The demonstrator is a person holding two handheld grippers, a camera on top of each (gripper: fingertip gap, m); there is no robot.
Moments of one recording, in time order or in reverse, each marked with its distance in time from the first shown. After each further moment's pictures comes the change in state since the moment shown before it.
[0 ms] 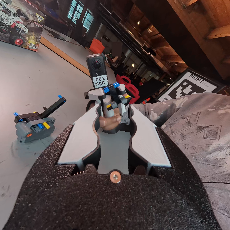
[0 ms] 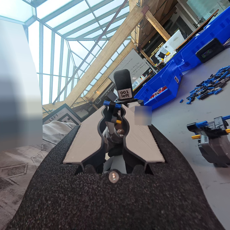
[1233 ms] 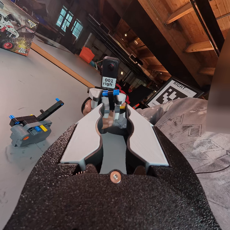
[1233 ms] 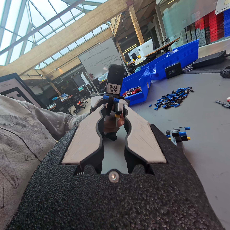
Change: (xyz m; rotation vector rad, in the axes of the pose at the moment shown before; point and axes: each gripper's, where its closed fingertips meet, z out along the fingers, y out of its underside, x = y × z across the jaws) left arm 0.004 -0.007 -0.009 0.058 0.099 -0.049; right arm 0.006 0.005 -0.001 -0.099 0.218 -0.371
